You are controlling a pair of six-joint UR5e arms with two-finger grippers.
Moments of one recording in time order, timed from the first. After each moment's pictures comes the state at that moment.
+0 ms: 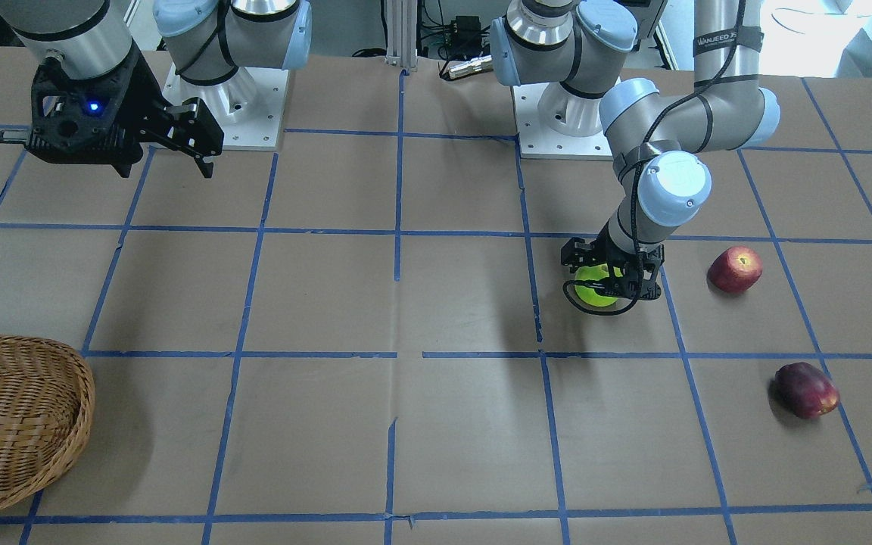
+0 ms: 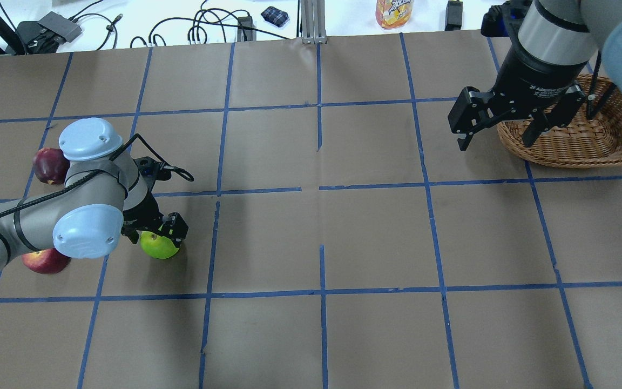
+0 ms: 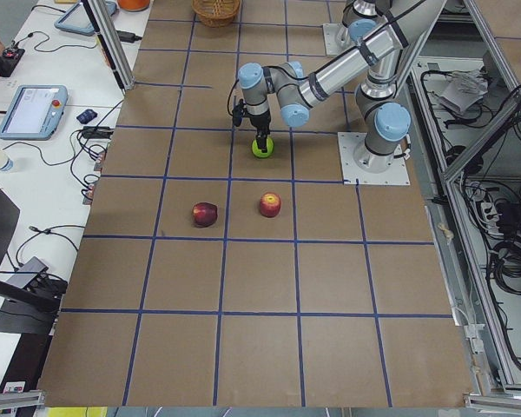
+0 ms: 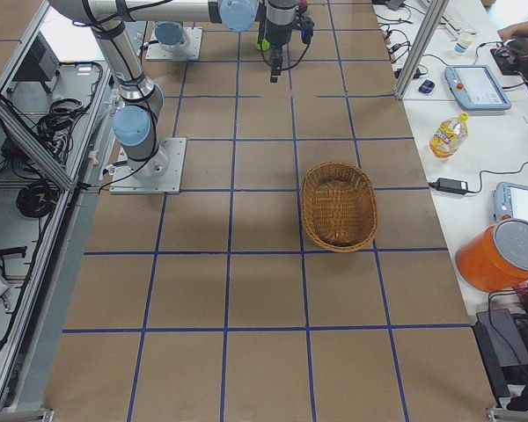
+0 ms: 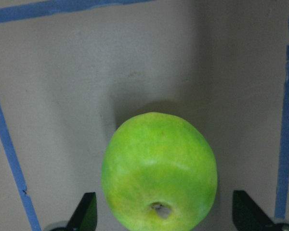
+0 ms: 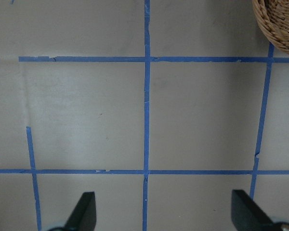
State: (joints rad) left arm -1.39 -1.74 -2.16 -1.00 1.67 0.28; right arm 1.53 -1.61 1.61 -1.49 -1.57 -0.05
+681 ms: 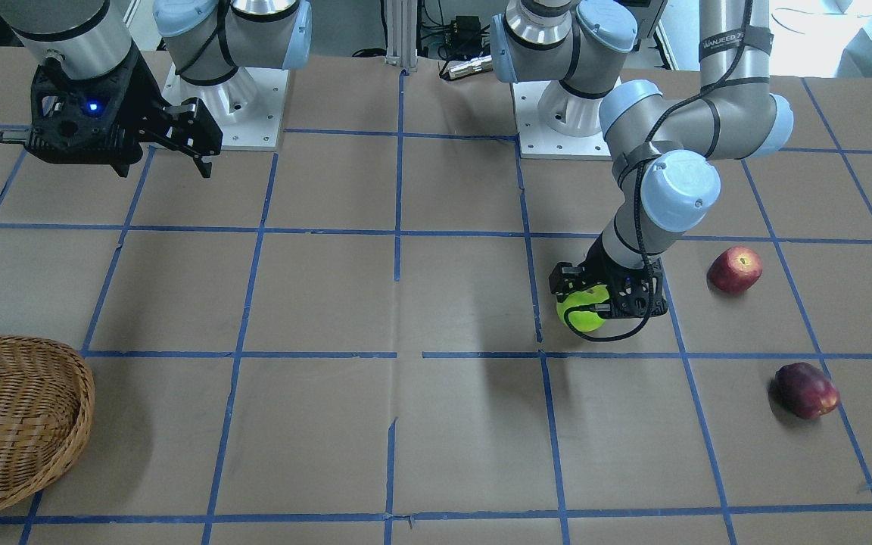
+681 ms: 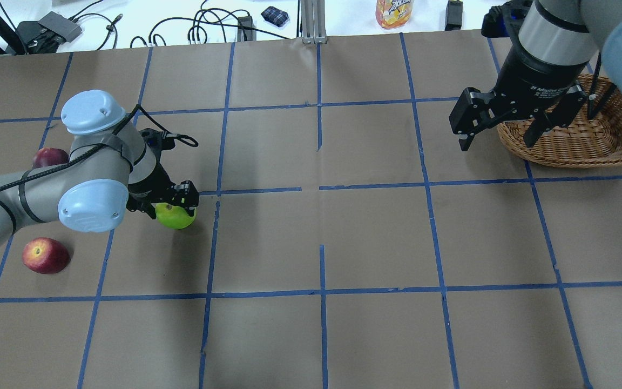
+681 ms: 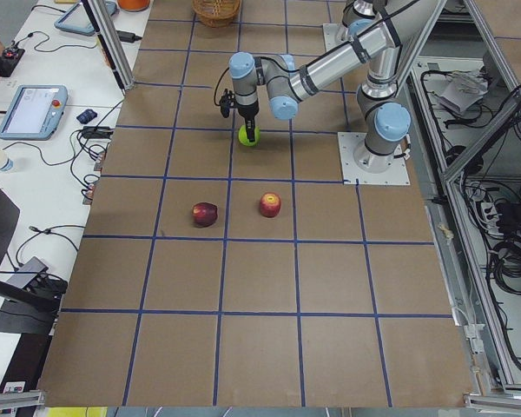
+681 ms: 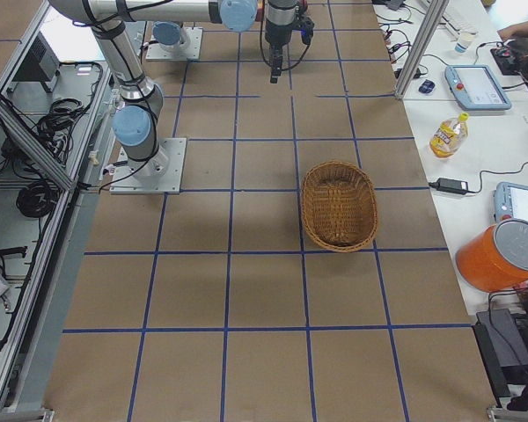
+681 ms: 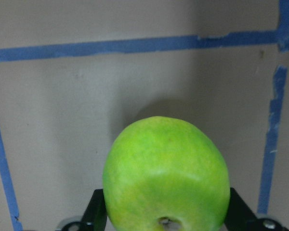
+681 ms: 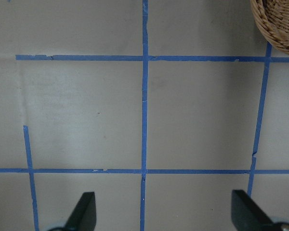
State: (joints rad) left arm -1.47 -1.78 -2.01 -1.01 1.55 0.01; right arm 1.53 -1.62 1.61 -1.49 -1.58 -0.06
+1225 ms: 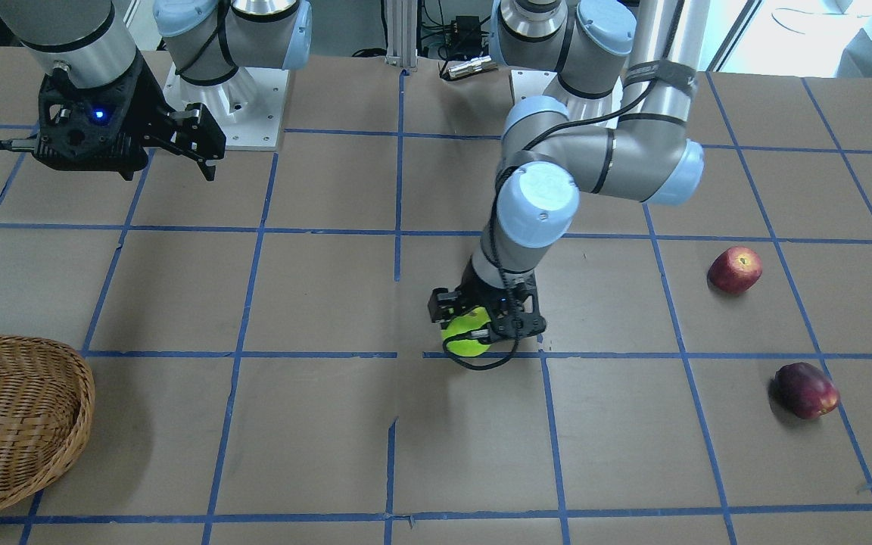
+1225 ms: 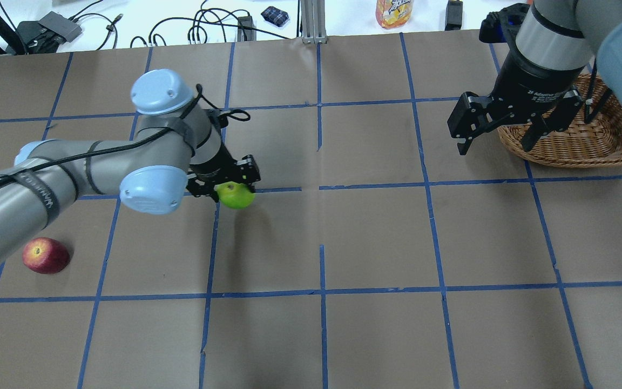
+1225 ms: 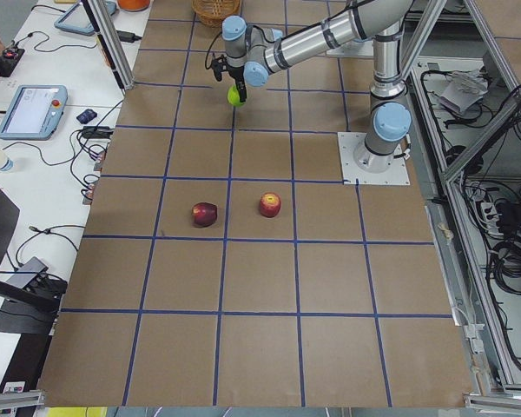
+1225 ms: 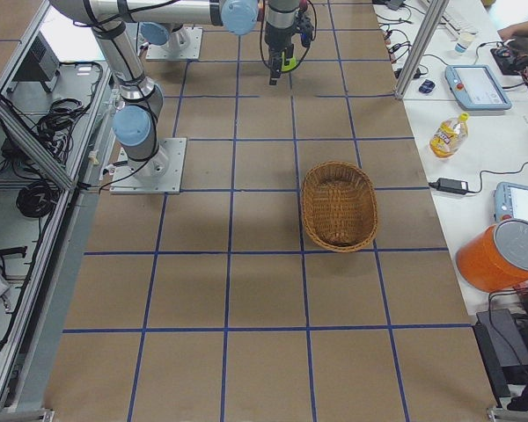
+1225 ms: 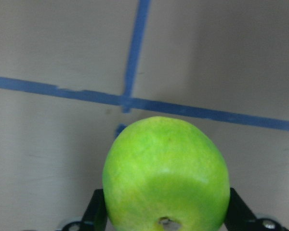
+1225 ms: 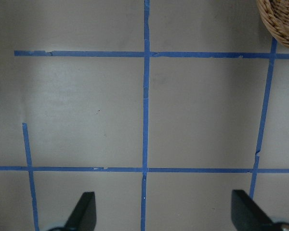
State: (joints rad) left arm -1.81 -1.97 -1.77 -0.97 1.44 -0.50; right arm 1.53 -1.61 1.62 -1.50 -1.57 -0.06
